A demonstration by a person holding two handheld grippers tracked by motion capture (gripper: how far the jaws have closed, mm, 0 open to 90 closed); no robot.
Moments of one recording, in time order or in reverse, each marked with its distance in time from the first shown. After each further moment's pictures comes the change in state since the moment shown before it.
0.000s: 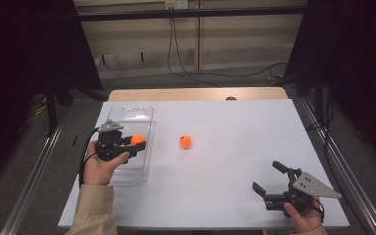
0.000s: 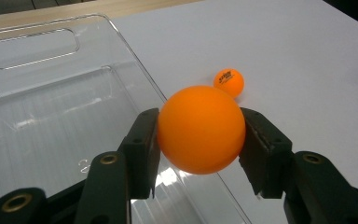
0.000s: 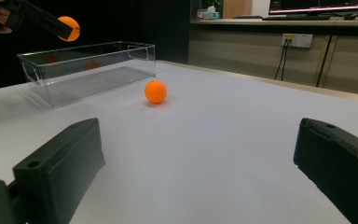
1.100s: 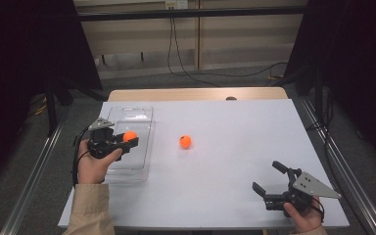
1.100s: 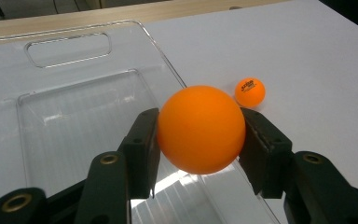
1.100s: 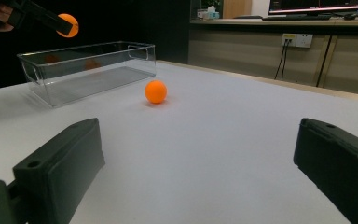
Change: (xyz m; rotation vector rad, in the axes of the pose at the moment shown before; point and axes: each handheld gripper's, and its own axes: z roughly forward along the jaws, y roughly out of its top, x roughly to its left) left arm 0.017 -0.001 -0.008 -0.027 0.047 -0.043; right arm 0.000 0.000 0.000 0.000 0.000 0.000
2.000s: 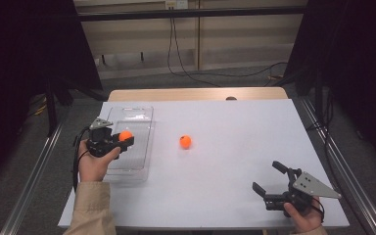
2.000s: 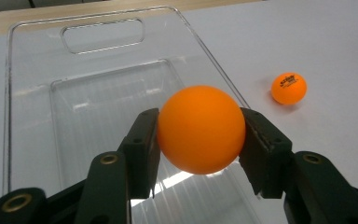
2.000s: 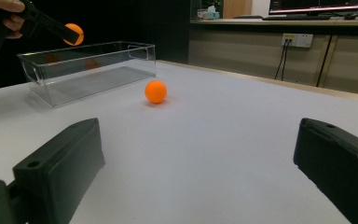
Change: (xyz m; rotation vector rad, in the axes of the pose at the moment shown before) left arm 0.016 -0.007 0.011 0.031 0.097 -0.020; right arm 0.000 0.000 0.000 0.000 0.000 0.001
